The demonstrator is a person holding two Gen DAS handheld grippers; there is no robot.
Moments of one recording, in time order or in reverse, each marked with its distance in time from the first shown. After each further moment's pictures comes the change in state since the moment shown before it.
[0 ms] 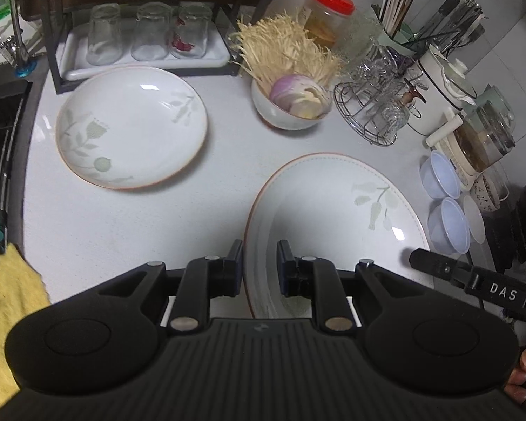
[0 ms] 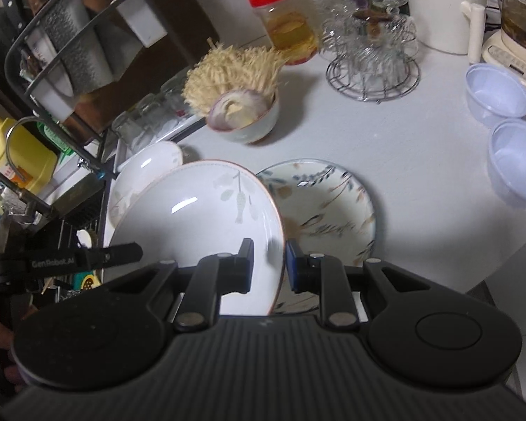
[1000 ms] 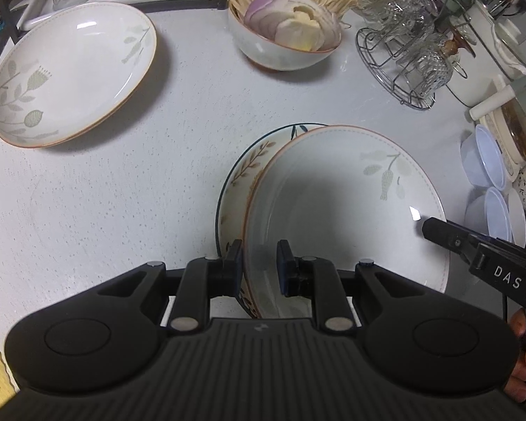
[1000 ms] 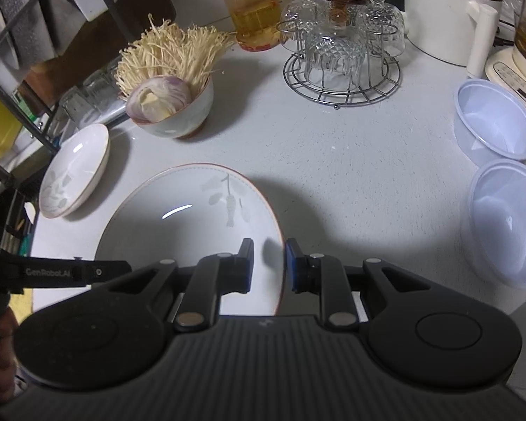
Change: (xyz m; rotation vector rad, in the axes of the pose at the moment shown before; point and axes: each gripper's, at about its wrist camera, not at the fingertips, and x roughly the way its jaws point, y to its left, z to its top) left arm 0.113 -0.050 0.005 -0.062 0.141 0.127; right arm 0.063 -0.072 0.035 -0.146 0.066 -0.059
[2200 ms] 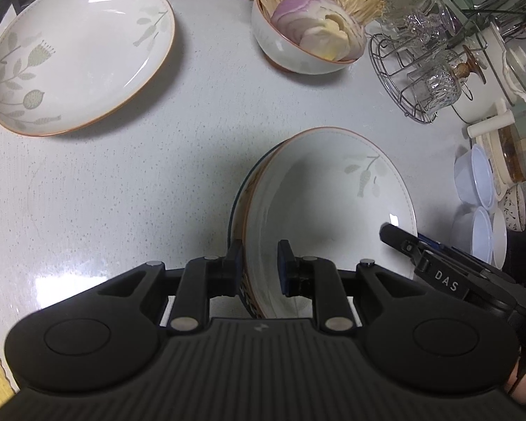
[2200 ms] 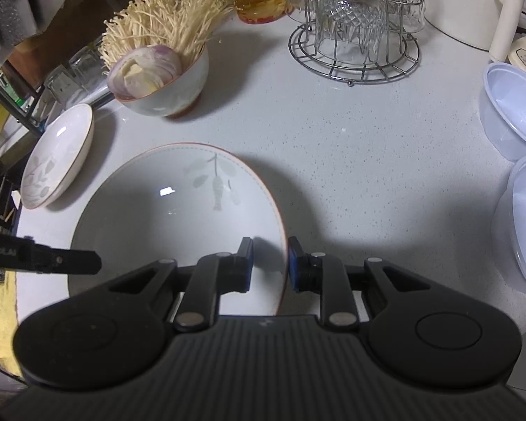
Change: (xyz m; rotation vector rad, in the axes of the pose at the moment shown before) left arm -0.006 0.025 0.015 -0.094 0.069 -0.076; right arm 0.041 0.006 0.004 0.001 0.067 -0.013
